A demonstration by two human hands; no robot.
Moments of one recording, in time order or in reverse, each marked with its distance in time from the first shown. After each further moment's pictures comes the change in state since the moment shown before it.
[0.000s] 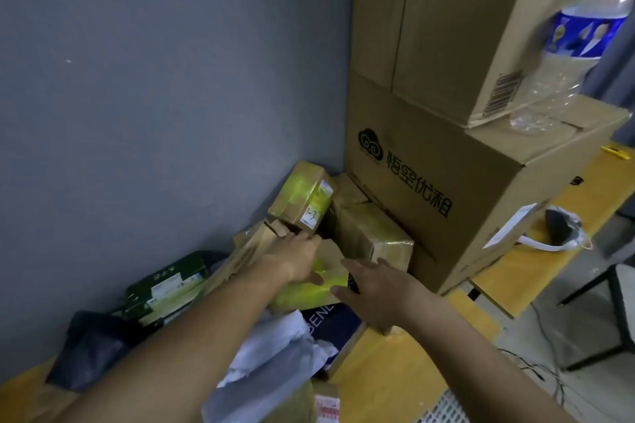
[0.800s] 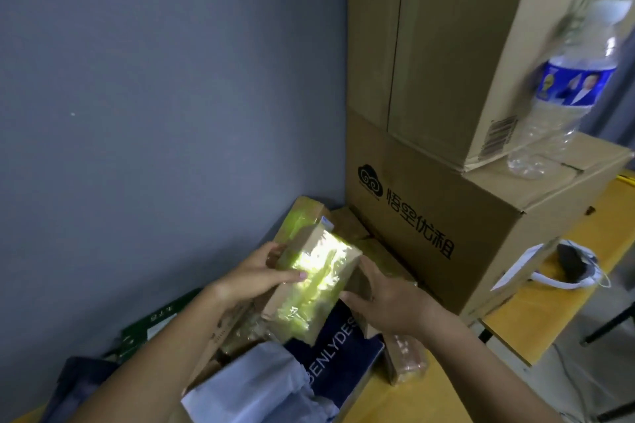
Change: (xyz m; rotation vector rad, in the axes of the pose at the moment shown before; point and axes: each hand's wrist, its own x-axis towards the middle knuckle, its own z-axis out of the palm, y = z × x) left_hand -0.035 -0.053 -0.045 -1.049 0.116 -0.170; right_hand 0.028 0.032 -0.043 0.223 0.069 0.001
